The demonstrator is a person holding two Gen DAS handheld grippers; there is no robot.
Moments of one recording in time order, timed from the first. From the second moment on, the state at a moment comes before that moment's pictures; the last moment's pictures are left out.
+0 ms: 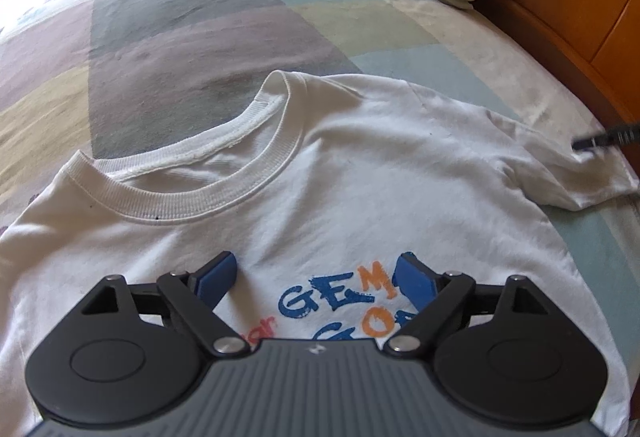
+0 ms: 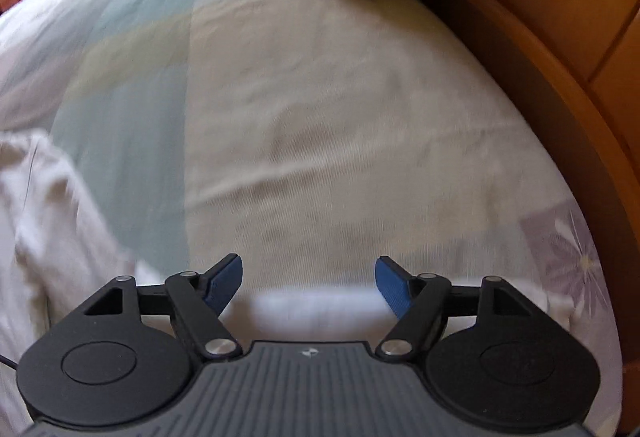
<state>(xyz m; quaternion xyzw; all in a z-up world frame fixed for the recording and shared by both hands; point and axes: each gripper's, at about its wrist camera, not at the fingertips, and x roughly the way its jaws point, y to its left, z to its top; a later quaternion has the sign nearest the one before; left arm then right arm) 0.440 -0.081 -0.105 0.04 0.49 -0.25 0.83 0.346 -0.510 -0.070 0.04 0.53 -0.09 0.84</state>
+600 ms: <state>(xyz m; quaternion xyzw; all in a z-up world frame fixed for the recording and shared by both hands) 0.470 -0.163 -0.059 0.04 0.45 -0.37 0.81 0.279 -0.480 -0.066 0.04 0.51 -0.09 0.85</state>
